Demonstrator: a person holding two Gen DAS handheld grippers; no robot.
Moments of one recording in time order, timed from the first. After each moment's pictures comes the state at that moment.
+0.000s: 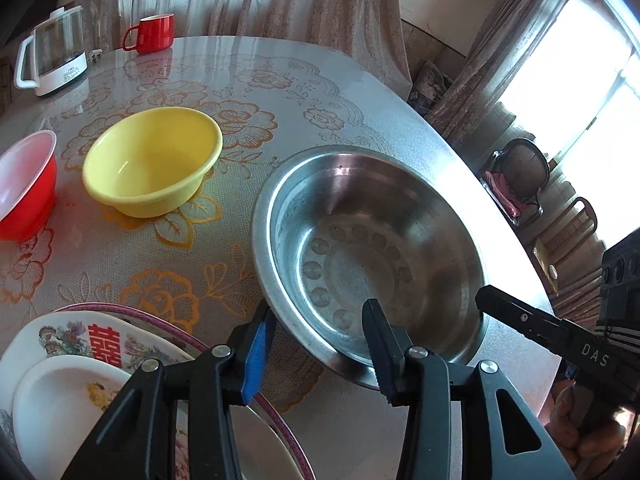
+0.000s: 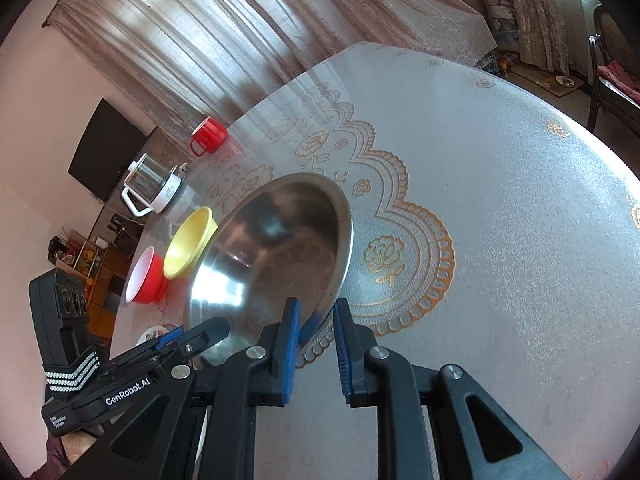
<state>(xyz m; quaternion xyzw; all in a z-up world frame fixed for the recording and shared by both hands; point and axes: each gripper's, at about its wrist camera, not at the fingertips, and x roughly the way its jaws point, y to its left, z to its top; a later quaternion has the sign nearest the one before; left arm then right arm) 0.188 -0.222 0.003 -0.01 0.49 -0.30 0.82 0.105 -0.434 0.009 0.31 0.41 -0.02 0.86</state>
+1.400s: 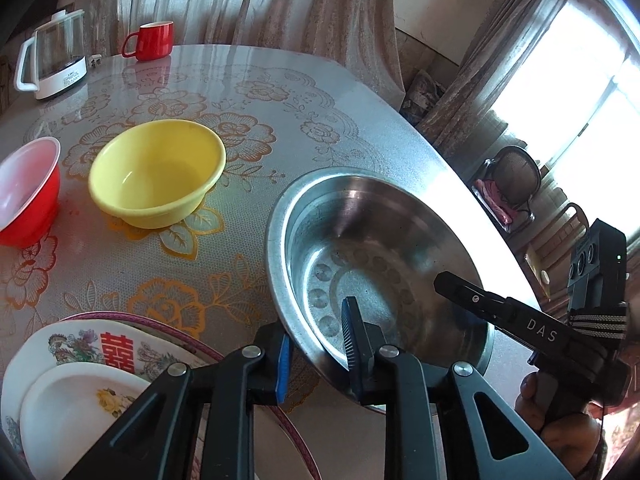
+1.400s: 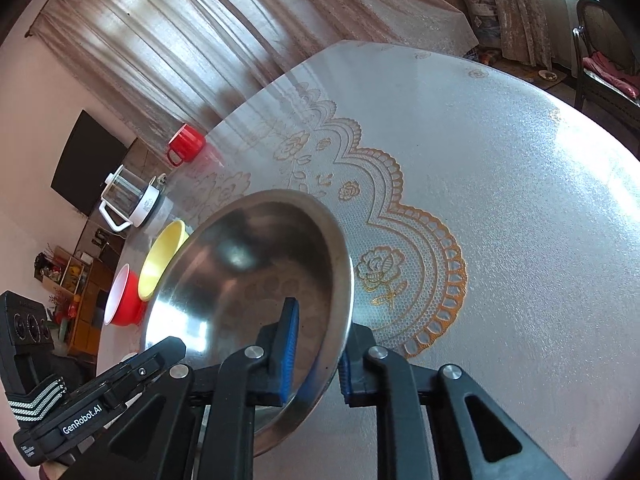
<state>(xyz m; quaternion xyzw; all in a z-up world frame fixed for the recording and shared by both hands) 0.188 -0.213 0.012 -0.02 0.48 -0.31 0.82 0.126 -0.434 -0.008 0.31 0.40 -0.06 0.86</state>
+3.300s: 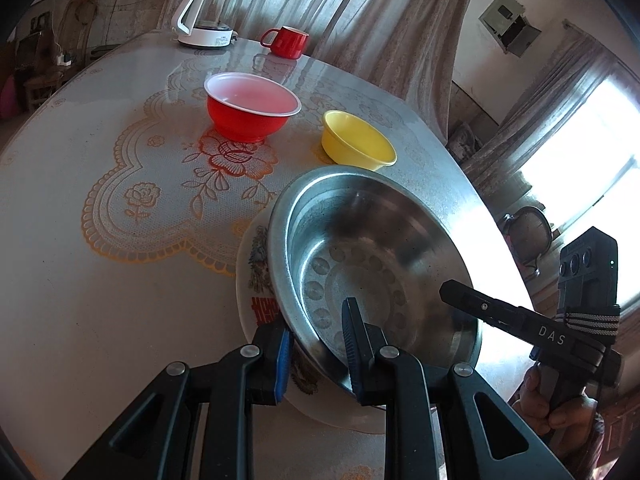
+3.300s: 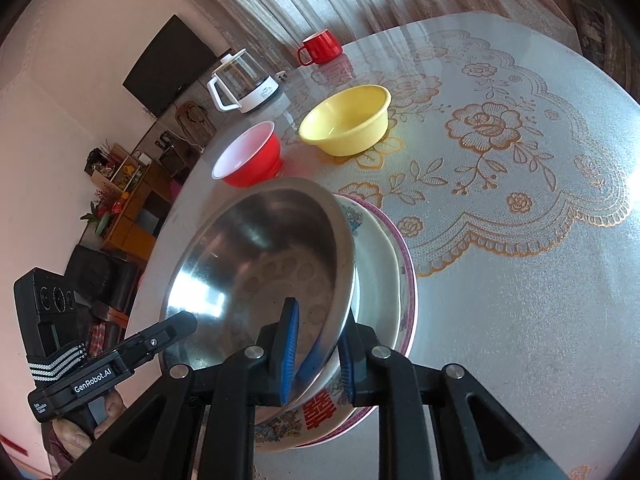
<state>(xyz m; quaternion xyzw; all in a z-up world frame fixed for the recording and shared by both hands) 0.116 -0.002 0.009 -0.12 0.47 -0.24 0.84 0.100 -0.252 0.009 0.23 0.46 0.11 0.85</state>
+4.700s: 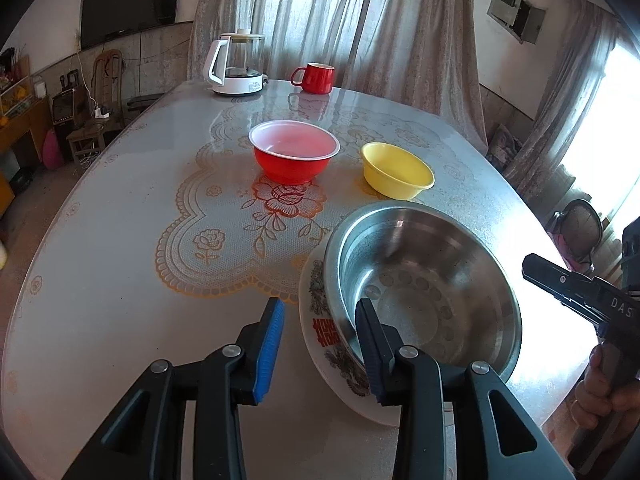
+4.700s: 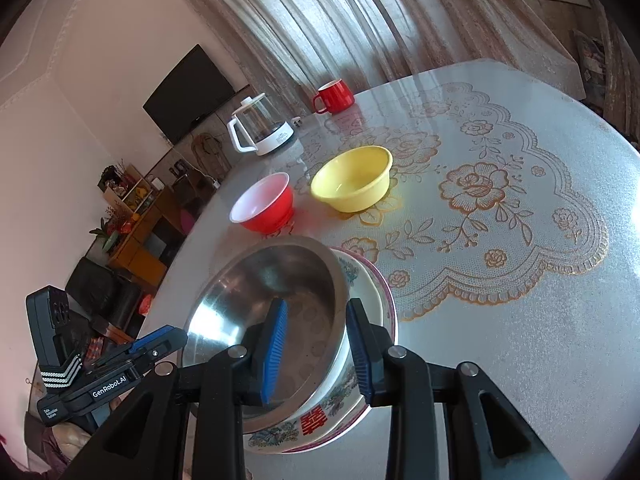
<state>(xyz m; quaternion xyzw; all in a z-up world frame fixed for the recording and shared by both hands) 0.105 0.005 0.033 -0.04 0.42 -0.15 0.89 0.083 -0.268 0.043 0.22 0.38 0.12 0.89</state>
